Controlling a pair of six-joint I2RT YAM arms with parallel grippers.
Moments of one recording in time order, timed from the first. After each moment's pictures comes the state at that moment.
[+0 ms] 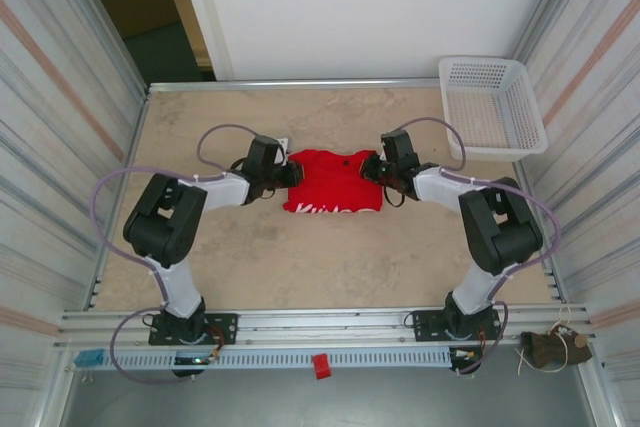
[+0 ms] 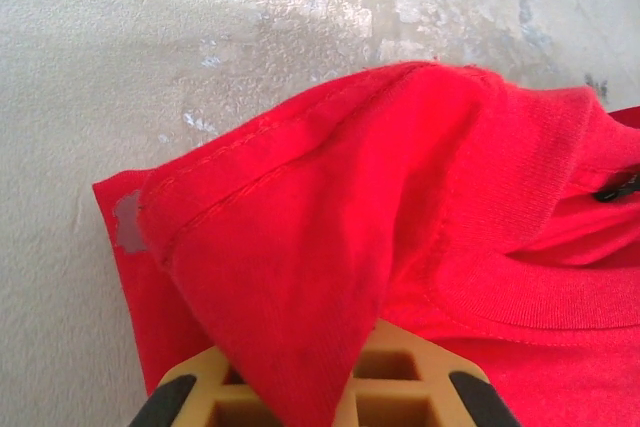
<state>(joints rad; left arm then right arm) -0.45 1.83 0.96 0.15 0.23 -0.46 0.39 1.73 0.94 0.00 -0.12 0.69</state>
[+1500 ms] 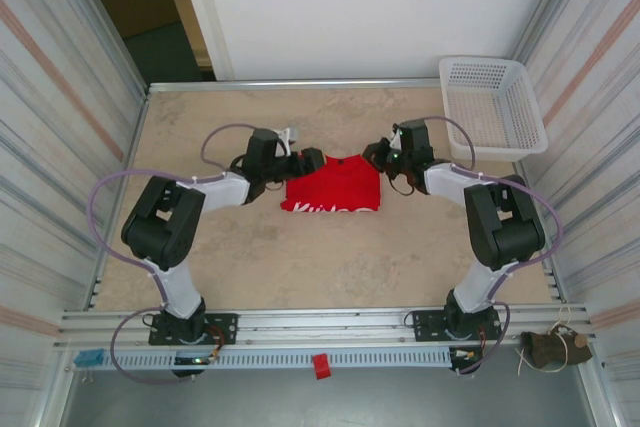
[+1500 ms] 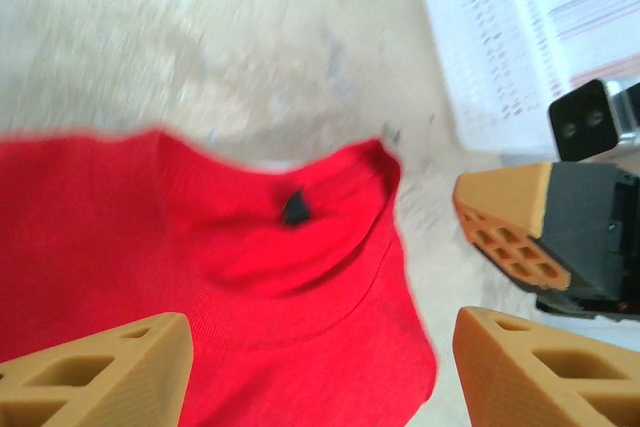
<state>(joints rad) -0.46 1.80 0.98 0.32 0.46 -0.72 0.29 1.73 0.96 0.17 -0.42 0.93</state>
